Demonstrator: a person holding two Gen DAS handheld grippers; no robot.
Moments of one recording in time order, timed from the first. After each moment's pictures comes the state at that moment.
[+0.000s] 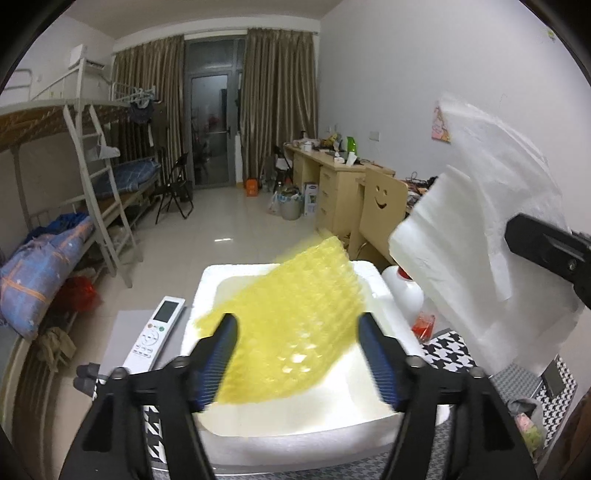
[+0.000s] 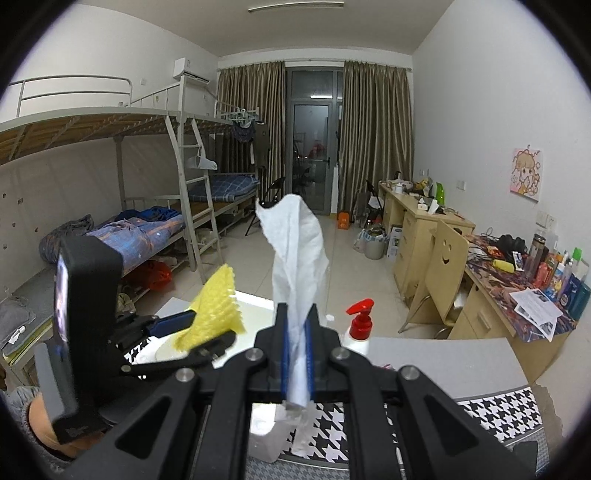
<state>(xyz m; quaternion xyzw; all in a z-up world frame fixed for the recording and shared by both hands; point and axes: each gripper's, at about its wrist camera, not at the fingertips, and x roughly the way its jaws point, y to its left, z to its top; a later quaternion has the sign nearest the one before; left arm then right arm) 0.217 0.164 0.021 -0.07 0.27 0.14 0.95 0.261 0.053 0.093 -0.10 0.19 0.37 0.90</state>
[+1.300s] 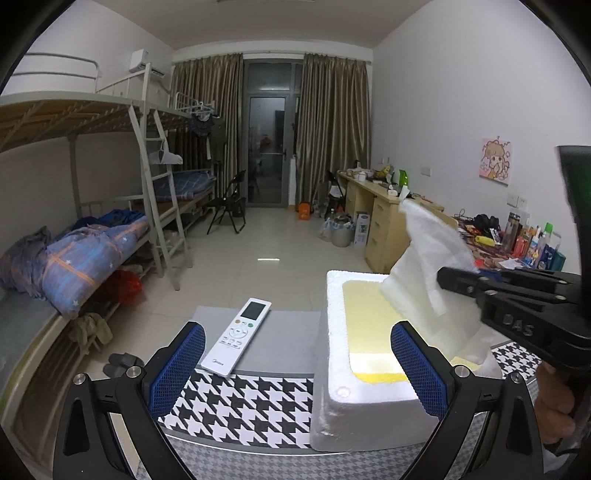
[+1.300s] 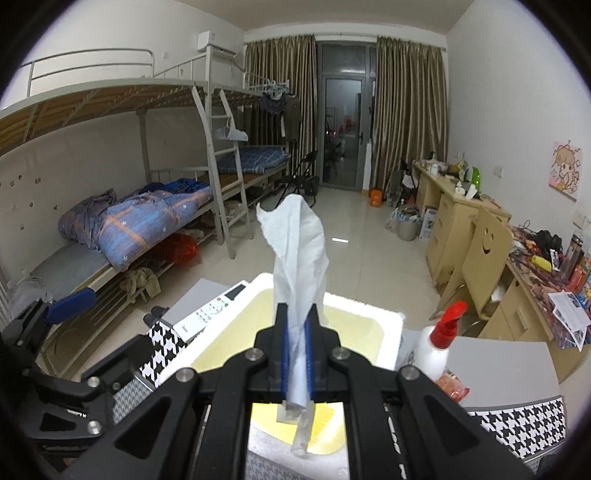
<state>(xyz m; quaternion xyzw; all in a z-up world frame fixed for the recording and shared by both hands) 0.139 0.209 0.028 -0.08 0.21 0.24 0.94 0.273 0.130 0.066 -0.13 0.25 0.42 0.86</state>
